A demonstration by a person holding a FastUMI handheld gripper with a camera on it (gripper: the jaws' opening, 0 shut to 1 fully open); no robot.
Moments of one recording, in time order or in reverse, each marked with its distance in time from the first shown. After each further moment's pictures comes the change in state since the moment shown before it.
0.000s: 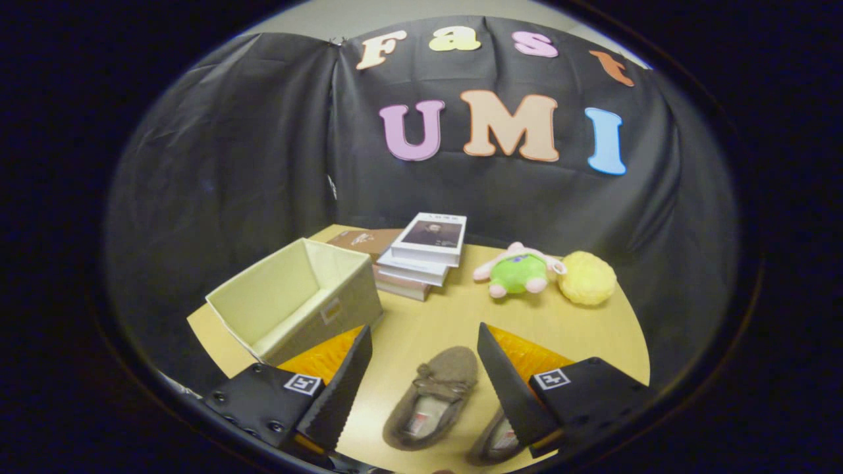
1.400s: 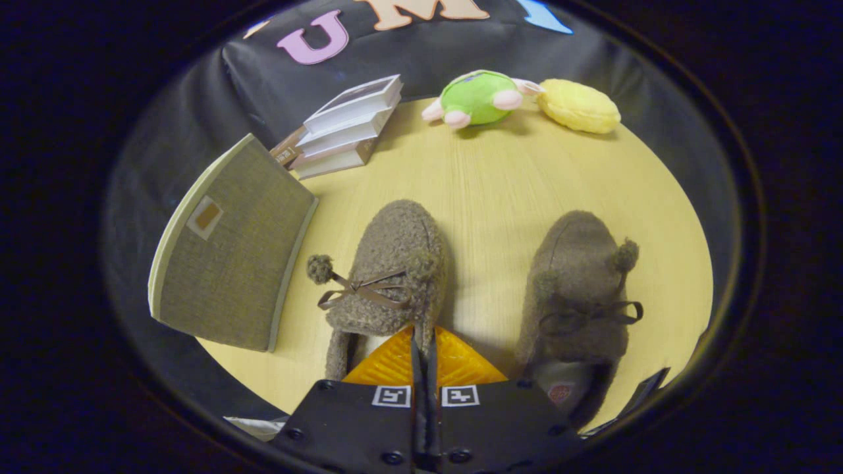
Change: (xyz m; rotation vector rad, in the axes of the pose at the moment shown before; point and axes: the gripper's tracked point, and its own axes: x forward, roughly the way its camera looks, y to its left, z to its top) arm 0.062 -0.030 -0.176 0.334 0.536 -0.044
